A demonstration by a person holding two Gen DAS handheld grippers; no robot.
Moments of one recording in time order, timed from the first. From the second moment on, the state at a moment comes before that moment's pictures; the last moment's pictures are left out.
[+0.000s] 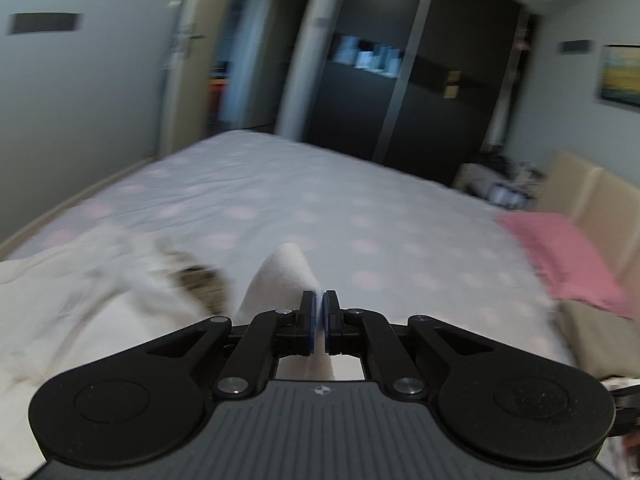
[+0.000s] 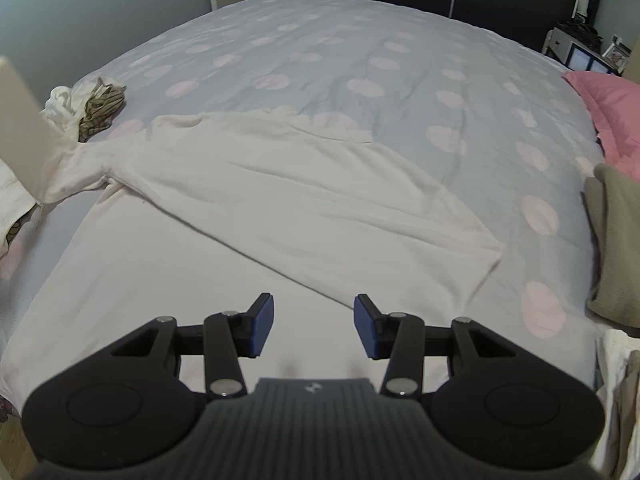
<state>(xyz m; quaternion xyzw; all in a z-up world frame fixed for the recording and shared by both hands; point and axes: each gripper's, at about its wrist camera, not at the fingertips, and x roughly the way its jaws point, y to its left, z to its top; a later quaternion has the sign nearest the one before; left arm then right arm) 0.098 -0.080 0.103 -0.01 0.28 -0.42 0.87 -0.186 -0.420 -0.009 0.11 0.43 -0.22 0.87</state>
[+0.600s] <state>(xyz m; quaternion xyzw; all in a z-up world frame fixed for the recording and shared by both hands) -0.039 -0.304 -0.008 0.20 0.35 -0.58 0.71 -0.241 -0.457 -0.009 0.15 0.43 -0.26 0.85</state>
